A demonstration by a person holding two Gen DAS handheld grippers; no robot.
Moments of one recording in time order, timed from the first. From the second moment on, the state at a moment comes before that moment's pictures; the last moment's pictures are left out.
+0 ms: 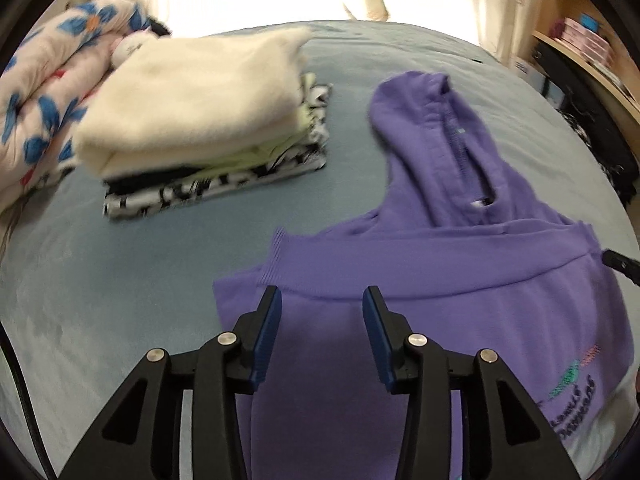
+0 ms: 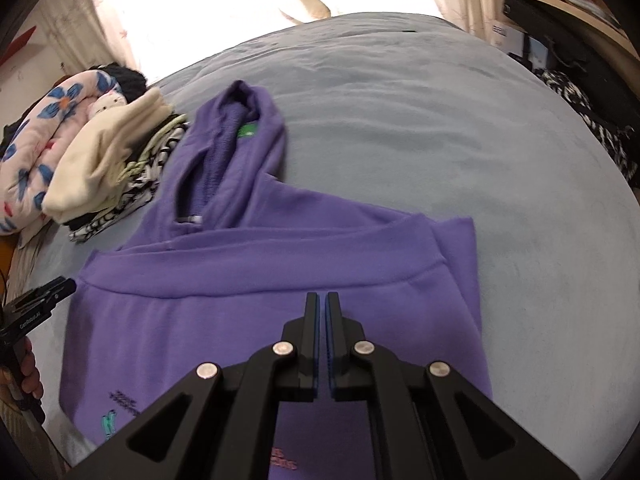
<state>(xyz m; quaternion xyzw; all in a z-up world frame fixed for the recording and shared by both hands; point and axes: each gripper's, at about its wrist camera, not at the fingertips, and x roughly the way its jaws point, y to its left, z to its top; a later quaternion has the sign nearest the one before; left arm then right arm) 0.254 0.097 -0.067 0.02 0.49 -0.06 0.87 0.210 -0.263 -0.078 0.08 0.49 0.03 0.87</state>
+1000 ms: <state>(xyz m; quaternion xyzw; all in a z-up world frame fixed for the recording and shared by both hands) 0.526 0.006 -0.112 0.04 0.53 -0.08 0.84 0.493 -0.231 -0.105 0.13 0.52 0.08 0.84</state>
